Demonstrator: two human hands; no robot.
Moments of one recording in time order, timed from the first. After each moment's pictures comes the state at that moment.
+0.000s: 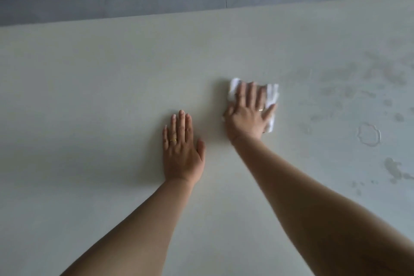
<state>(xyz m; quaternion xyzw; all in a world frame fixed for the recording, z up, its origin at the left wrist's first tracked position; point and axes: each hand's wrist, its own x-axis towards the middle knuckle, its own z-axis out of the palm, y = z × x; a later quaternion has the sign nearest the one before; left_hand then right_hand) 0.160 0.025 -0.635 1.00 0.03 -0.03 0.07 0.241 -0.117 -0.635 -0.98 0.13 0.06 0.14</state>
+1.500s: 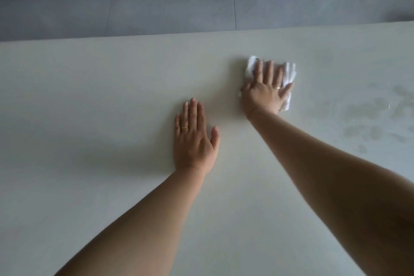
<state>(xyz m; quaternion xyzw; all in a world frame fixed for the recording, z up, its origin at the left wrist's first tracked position) 0.276 0.010 -0.643 0.99 0.03 0.00 0.10 0.393 -0.138 -0.636 -0.98 0.14 0.06 0.12</state>
